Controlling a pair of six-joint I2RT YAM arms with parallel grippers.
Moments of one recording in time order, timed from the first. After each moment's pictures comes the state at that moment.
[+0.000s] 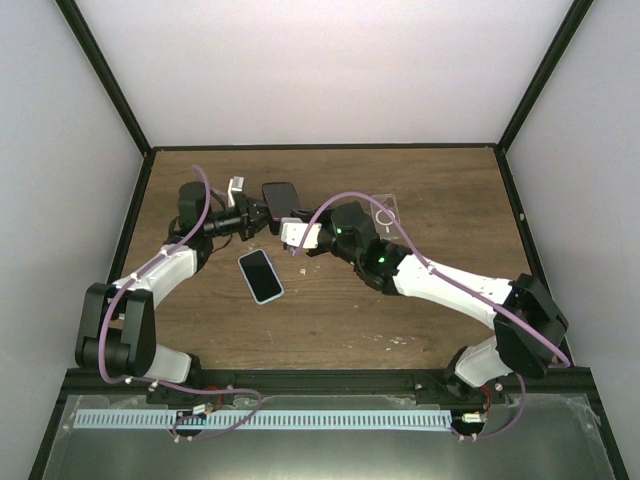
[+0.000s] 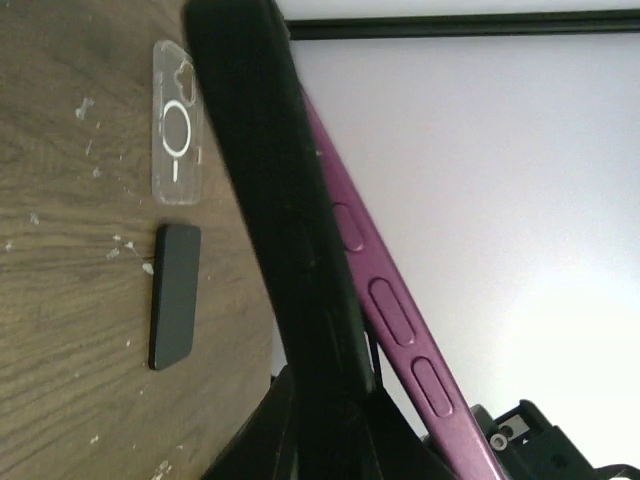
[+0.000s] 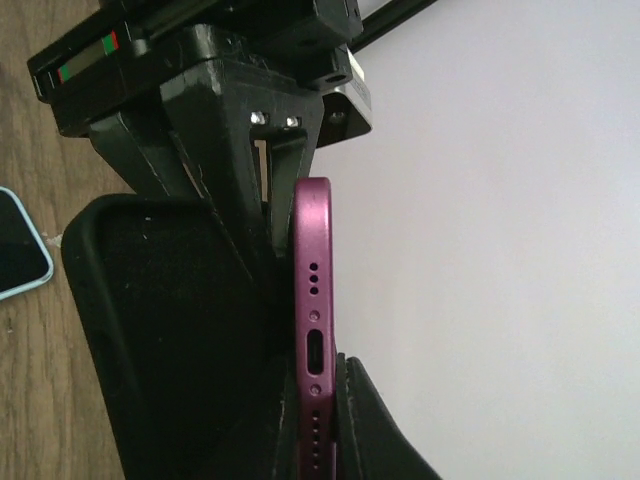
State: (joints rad) left arm -0.17 1.43 0.78 0.38 0.98 -1.31; right arm 0.90 1.46 1.02 0.22 0.09 -1.00
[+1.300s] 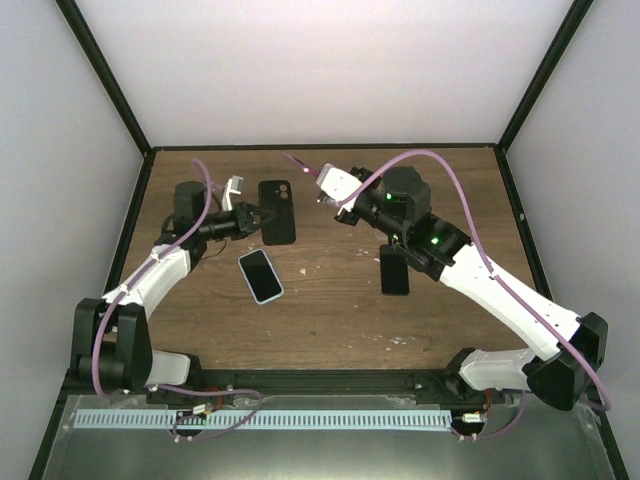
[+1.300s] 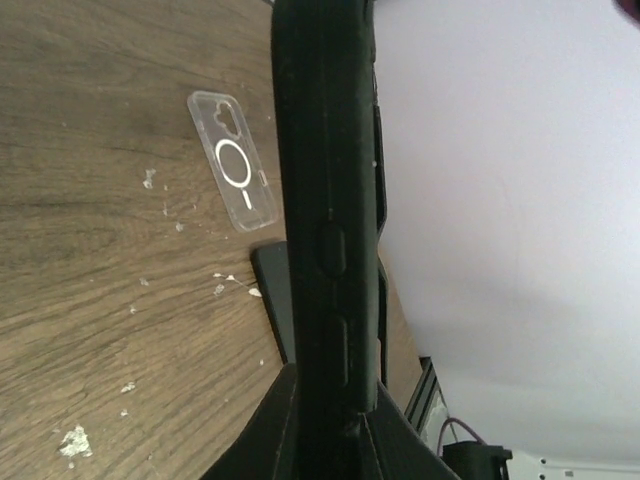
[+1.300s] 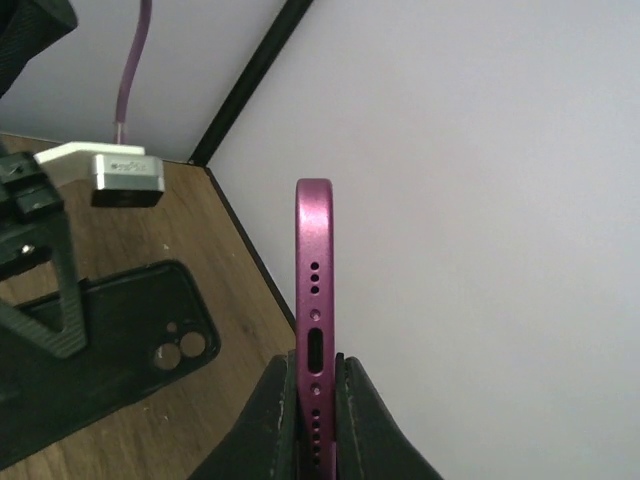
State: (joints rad) left arm -0.17 1.36 0.83 0.08 0.92 -0.71; right arm 0.76 1.24 1.23 -0.08 -0.03 -0.68
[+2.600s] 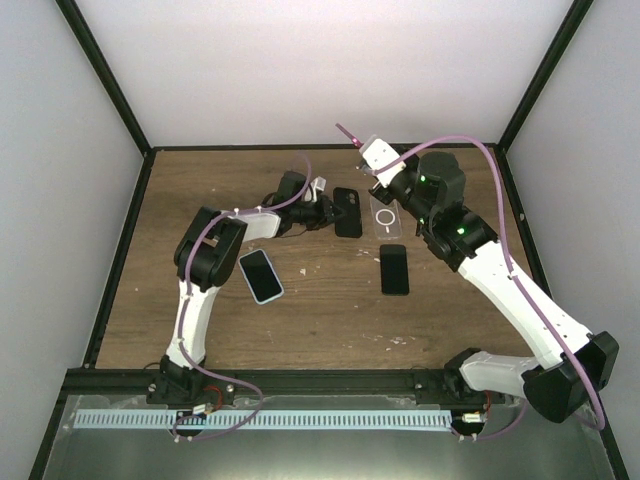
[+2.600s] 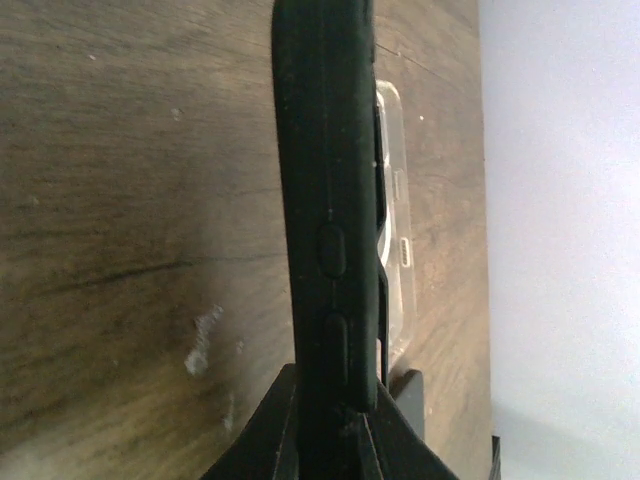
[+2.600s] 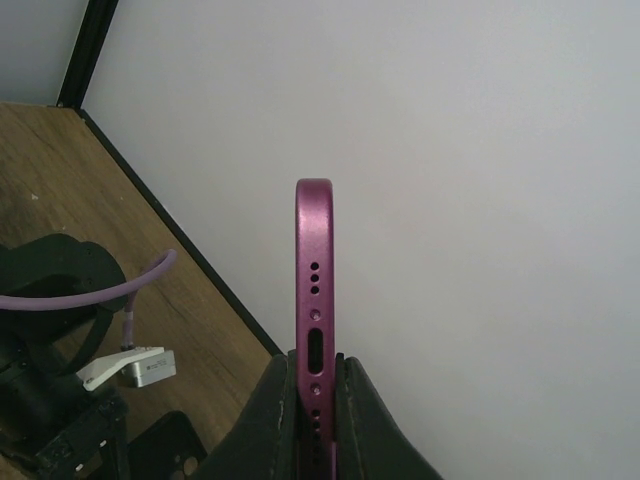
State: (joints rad) left arm -0.48 2.26 1.44 0.23 0.67 -0.91; right arm 0.54 1.20 1.23 -0.11 0.02 -0.63
